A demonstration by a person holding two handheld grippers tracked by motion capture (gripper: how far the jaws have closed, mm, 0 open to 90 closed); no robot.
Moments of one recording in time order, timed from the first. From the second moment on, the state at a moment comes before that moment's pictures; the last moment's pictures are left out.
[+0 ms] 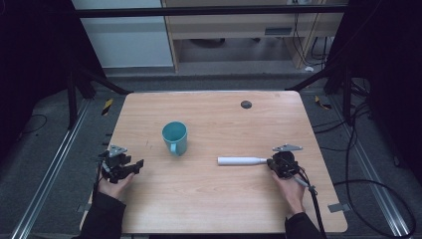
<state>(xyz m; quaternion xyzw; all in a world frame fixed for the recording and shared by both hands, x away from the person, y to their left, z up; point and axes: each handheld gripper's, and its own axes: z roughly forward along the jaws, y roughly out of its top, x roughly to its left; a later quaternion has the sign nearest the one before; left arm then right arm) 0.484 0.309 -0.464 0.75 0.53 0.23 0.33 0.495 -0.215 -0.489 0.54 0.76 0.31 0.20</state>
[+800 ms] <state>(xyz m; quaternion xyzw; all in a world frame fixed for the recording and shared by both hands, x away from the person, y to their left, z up) 0.485 0.308 -0.464 0.75 0.53 0.22 0.33 0.519 -0.216 -0.493 0.55 0.74 0.33 0.20</state>
